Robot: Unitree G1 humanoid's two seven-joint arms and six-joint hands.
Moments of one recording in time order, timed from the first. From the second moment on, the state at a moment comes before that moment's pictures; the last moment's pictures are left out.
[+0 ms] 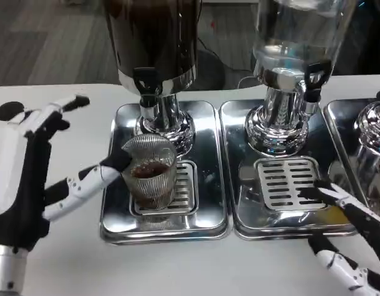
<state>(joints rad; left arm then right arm) 0.28 0.35 0.08 -0.33 0.64 -0.15 0.21 0.46 -0.39 -0.06 -0.08 -0.12 -0.59 0.18</state>
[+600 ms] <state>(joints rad) 0.54 0.35 0.10 -0.36 0.64 -0.26 0.21 0.21 -0.39 0.02 -0.07 -0.03 -0.39 0.35</state>
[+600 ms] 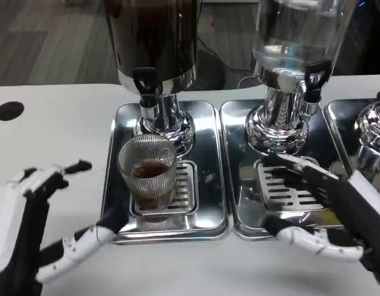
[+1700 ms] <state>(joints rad) 0.74 0.35 0.22 -0.36 0.72 -0.28 0.24 -0.14 -0.23 0.17 0.30 -0.05 -0.32 0.38</state>
